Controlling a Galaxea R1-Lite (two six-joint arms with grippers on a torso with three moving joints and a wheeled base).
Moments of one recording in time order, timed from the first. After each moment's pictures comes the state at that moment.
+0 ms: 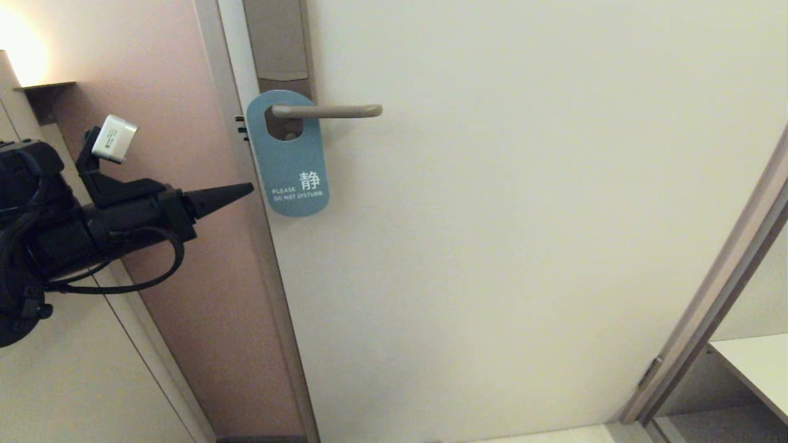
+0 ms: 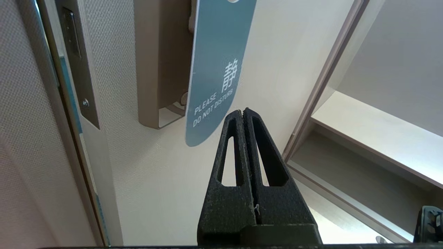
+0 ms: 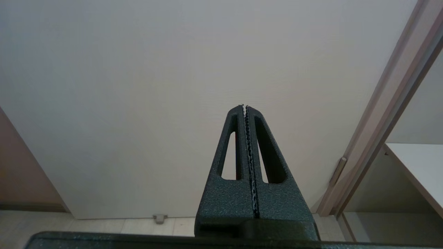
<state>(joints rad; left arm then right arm) 0.03 1.67 -0.79 -0.88 -0.89 -0.23 0.00 0.00 0.00 -0.01 0.01 0.01</state>
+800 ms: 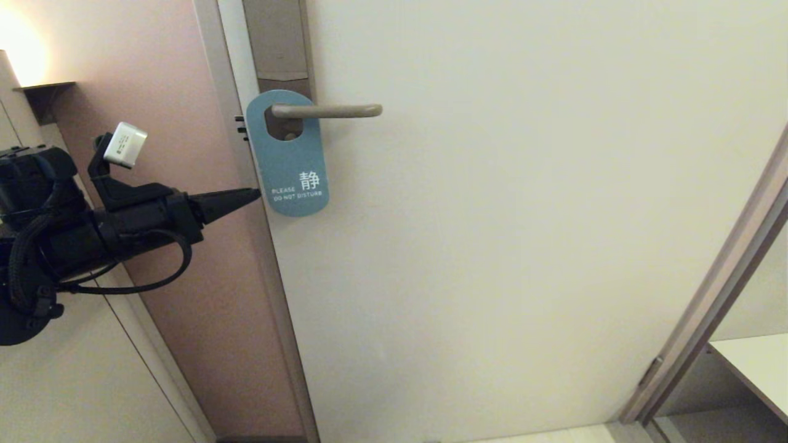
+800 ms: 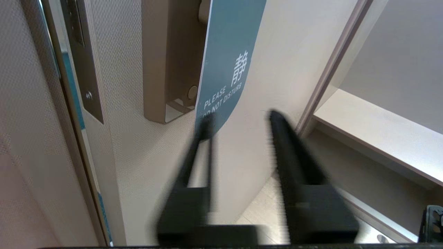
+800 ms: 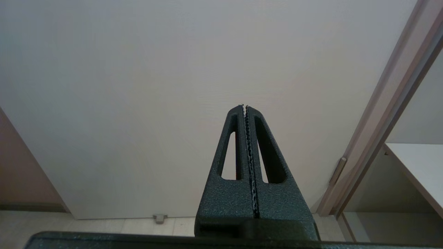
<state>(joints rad) 0.03 1.70 -0.80 -0.90 -0.89 -0.22 0.00 0.00 0.00 -0.01 0.01 0.01</state>
